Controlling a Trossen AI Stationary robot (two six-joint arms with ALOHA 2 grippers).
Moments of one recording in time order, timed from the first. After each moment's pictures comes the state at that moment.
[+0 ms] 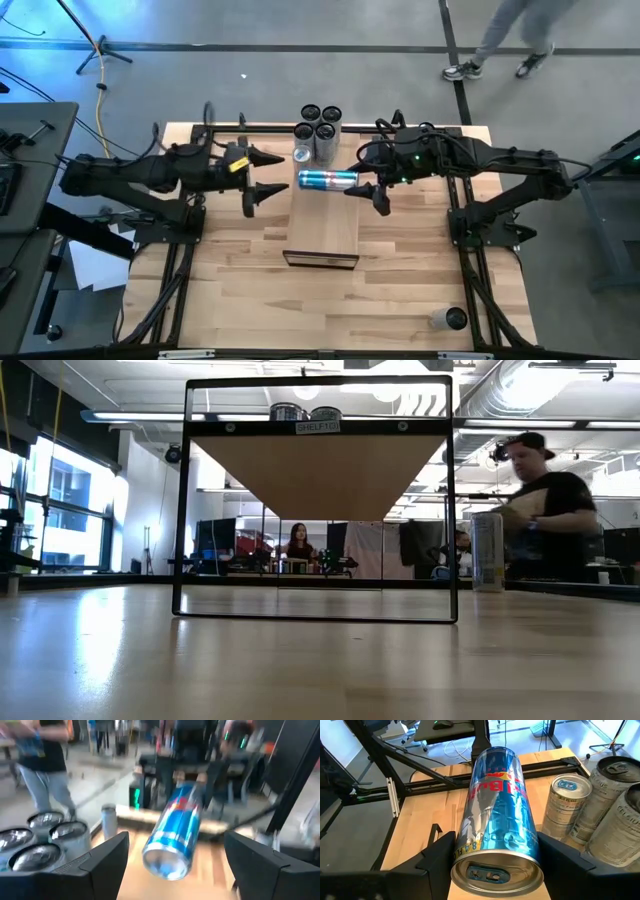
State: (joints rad) left arm -0.10 0.99 1.07 -0.19 -0.29 -0.11; right arm -0.02 1.32 1.47 -0.61 -0.06 0.13
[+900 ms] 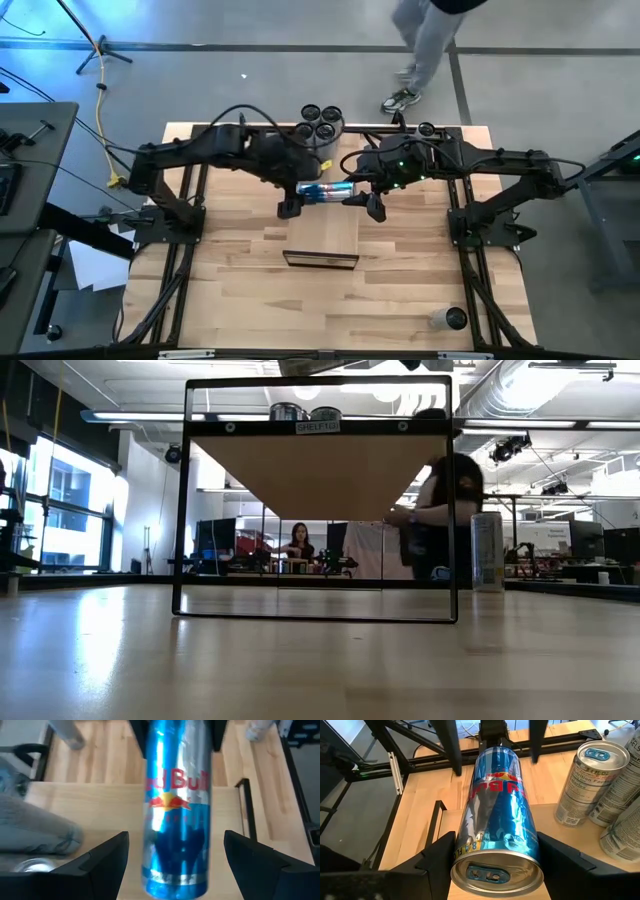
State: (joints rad) left arm 0.00 1.69 2.01 -1.20 -0.03 0.03; right arm -0.02 1.38 1.47 -0.66 -0.11 0.12
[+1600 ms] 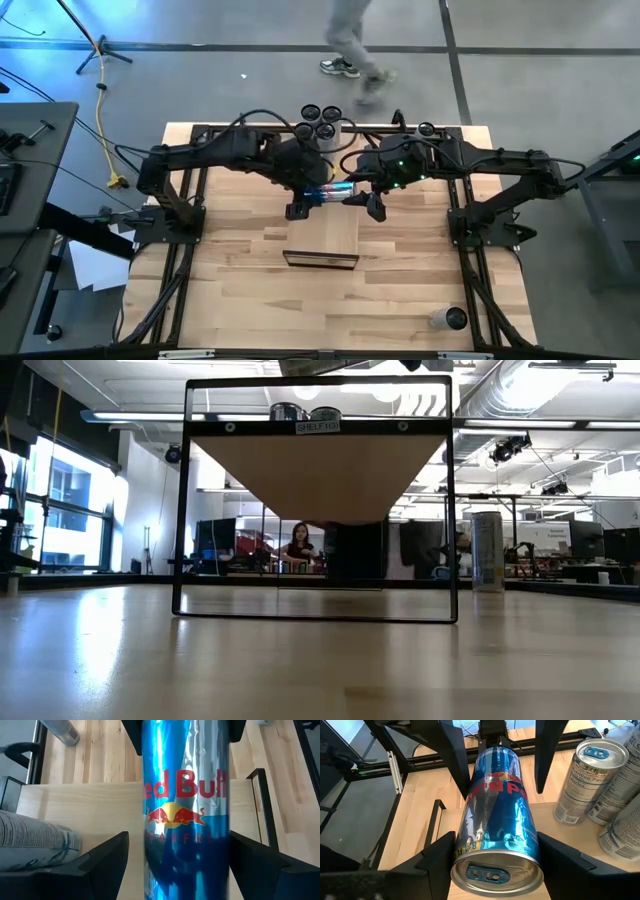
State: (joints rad) left arm 0.01 1.75 2.01 -1.19 -0.03 0.10; right arm -0.02 1.38 1.47 -0.67 -0.11 0.12
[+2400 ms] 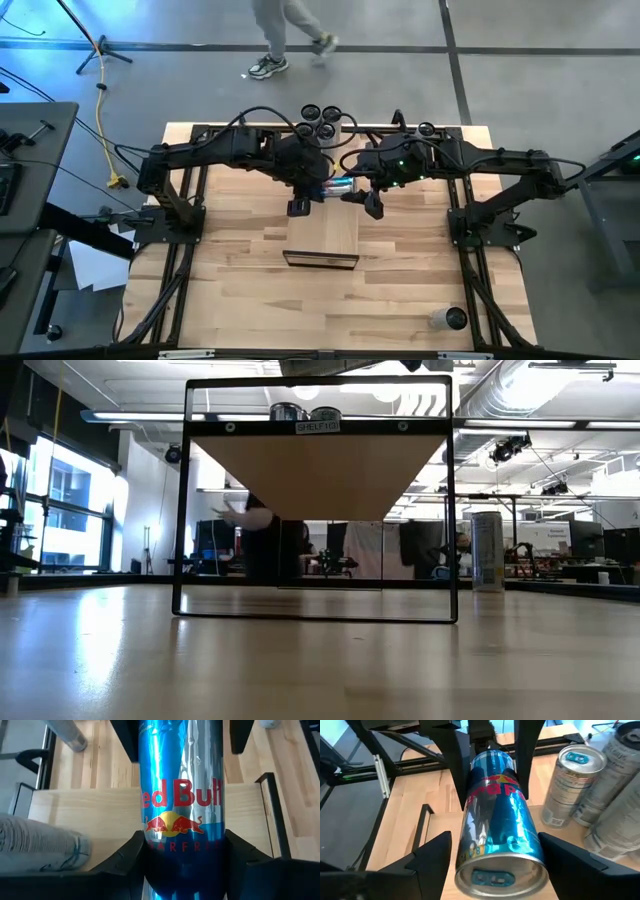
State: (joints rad) left arm 0.04 1.75 2.01 -1.17 -0.05 0.13; right arm -0.02 1.38 1.47 -0.66 -0.06 0.12
